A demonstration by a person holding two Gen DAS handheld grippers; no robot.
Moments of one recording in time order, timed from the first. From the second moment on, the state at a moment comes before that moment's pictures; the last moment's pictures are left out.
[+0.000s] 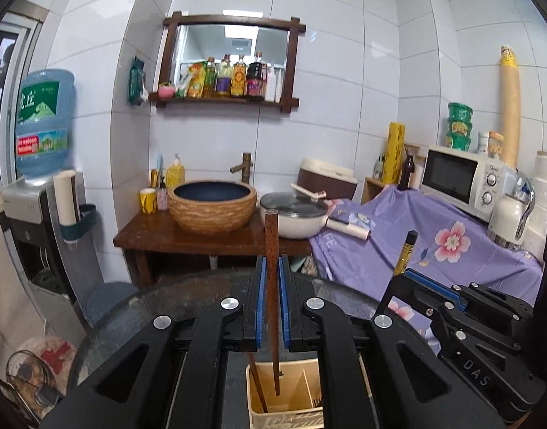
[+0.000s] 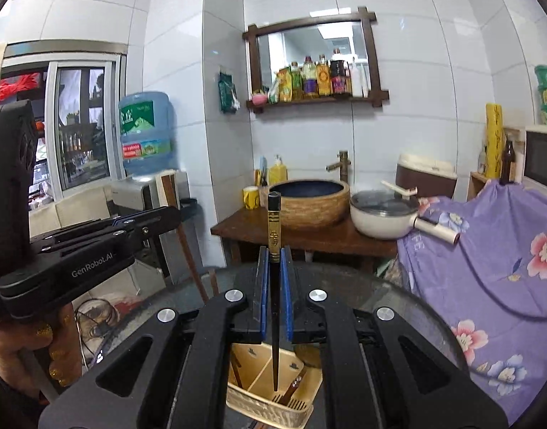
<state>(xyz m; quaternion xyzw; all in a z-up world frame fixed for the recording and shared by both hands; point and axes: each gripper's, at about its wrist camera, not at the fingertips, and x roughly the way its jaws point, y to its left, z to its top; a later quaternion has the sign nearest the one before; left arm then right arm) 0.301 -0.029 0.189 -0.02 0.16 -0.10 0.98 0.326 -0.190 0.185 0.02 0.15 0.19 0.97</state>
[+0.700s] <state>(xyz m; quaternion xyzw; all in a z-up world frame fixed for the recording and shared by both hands) 0.318 -0.032 0.104 -0.02 0.24 -0.10 0.96 0.335 -0.187 0.119 0.02 0.21 0.19 0.96</state>
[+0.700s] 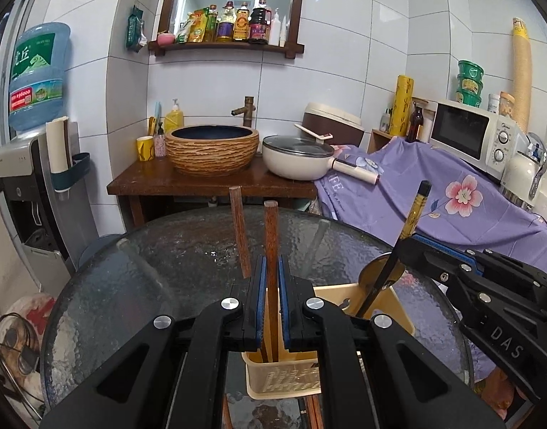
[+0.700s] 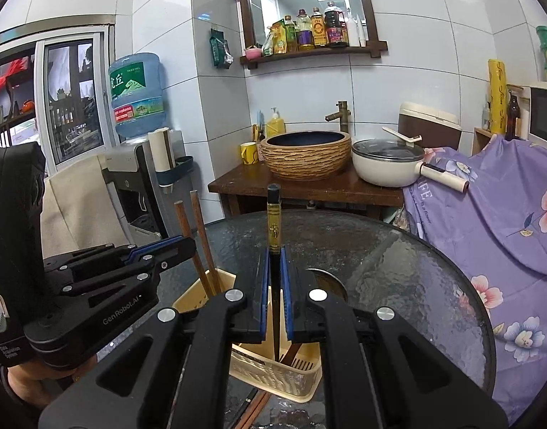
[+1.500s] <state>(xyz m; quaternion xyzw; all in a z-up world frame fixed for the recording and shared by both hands) 0.242 0.029 0.028 -0.04 0.31 -0.02 0.95 0.227 -0.189 0.040 -0.06 0.21 0.13 0.97</state>
